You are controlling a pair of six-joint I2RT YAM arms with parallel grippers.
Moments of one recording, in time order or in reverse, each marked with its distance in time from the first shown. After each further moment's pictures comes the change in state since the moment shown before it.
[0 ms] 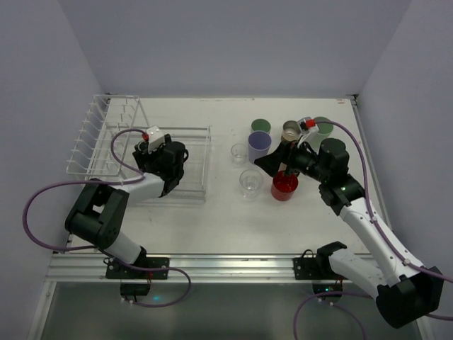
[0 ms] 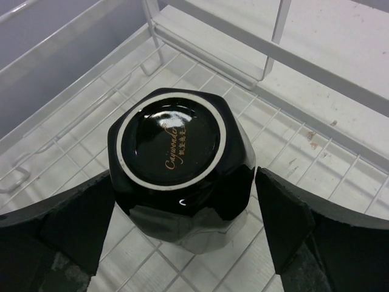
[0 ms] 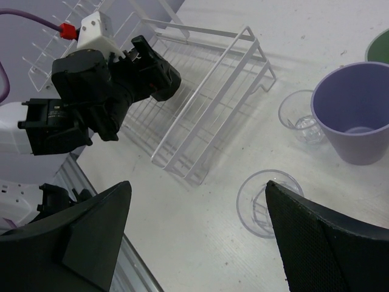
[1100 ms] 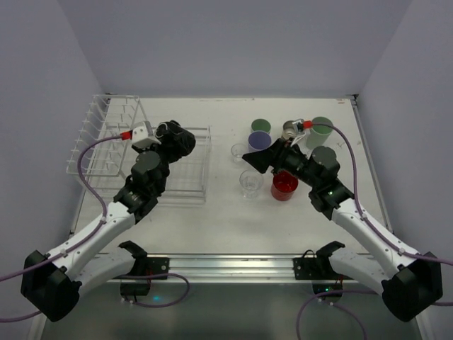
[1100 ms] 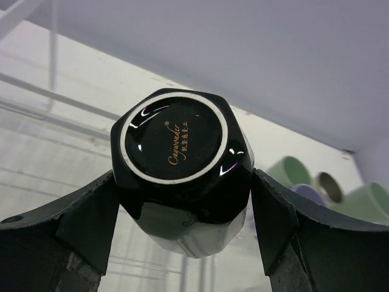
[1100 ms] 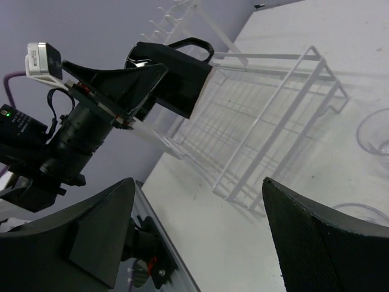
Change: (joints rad) left arm -0.138 -0.586 -0.031 -0.095 0.515 -0.100; right arm 0.108 0.035 -0.101 0.338 0.058 0.290
